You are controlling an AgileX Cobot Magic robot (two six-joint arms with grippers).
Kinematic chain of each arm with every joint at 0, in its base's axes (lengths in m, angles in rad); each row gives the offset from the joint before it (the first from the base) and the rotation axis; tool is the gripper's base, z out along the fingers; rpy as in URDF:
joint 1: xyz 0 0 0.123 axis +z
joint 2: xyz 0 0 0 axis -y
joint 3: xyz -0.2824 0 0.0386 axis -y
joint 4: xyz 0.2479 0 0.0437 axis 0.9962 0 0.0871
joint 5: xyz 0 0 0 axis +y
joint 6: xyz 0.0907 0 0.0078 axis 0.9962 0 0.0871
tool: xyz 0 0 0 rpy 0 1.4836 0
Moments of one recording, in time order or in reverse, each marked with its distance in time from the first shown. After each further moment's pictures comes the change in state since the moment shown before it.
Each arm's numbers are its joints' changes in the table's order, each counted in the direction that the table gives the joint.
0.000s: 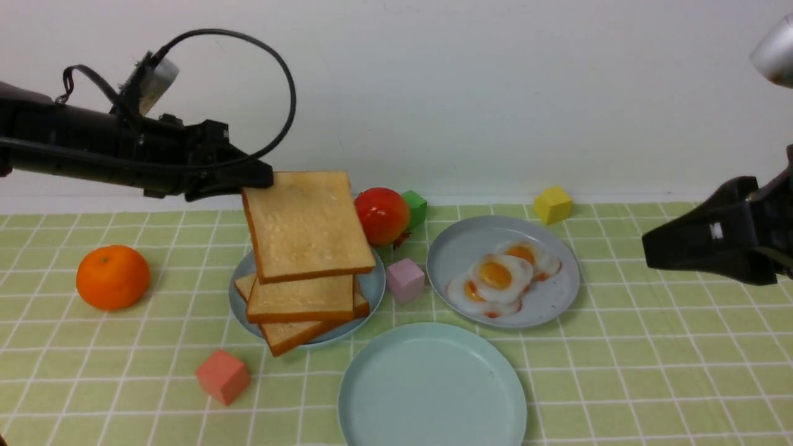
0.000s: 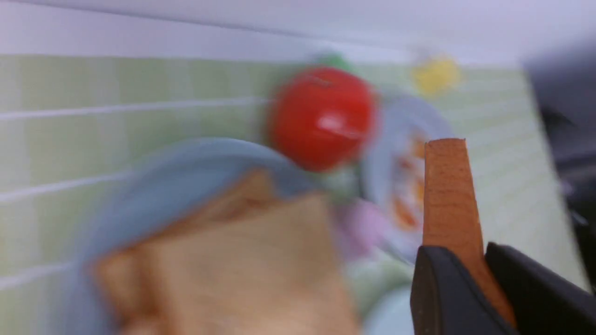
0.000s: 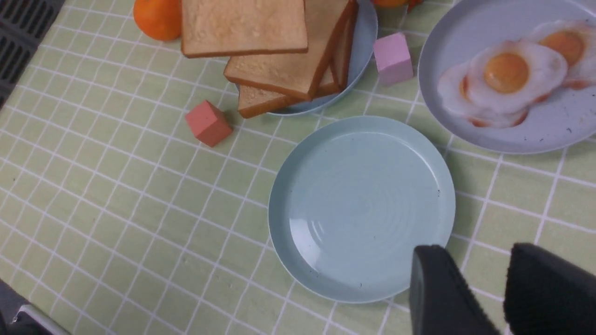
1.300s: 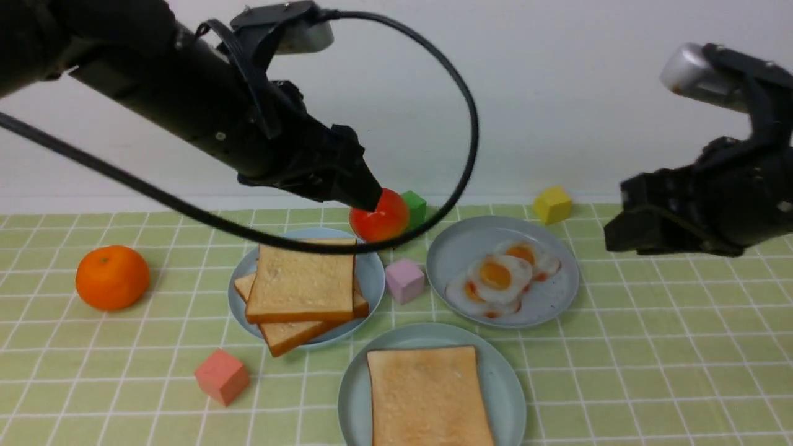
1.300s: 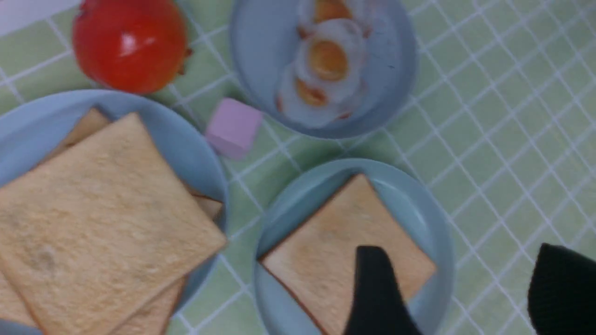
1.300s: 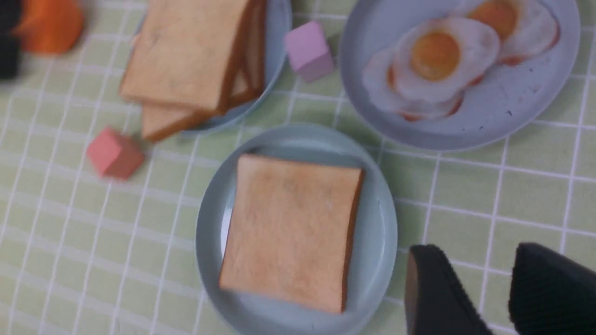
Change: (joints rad) right arm 0.000 -0.318 0.087 -0.137 -0.135 0.268; left arm -0.453 0.300 0.100 0.678 -0.032 -0.500
